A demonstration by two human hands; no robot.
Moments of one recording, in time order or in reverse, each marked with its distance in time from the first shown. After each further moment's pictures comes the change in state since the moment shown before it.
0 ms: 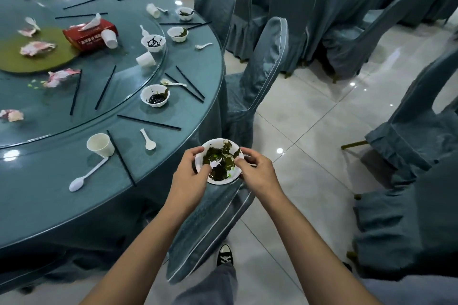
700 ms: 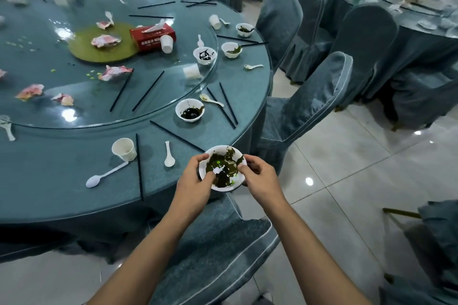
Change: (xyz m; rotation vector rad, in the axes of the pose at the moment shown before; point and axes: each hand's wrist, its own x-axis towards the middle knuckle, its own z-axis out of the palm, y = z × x) left_hand 0.094 0.030 0.010 -0.115 0.237 -0.135; right_hand 0.132 -0.064 0.017 -0.087 -0.306 -0.081
